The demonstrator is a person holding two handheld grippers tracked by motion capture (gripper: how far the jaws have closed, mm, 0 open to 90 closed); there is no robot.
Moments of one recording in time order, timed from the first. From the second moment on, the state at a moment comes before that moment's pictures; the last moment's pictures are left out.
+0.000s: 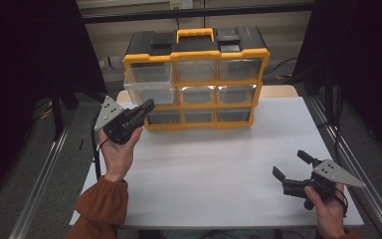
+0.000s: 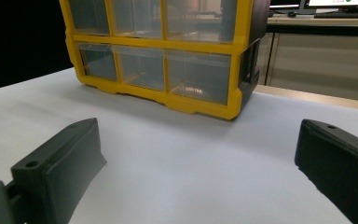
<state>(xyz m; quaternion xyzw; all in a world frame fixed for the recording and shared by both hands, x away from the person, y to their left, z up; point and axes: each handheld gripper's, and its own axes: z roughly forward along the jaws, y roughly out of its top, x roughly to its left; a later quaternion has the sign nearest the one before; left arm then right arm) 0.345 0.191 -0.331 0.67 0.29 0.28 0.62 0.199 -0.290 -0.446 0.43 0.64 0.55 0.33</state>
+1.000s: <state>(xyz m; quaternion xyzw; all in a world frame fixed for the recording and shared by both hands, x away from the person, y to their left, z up) 0.366 0.184 -0.340 0.66 0.31 0.30 0.61 0.198 -0.290 -0.446 0.43 0.64 0.55 0.33</state>
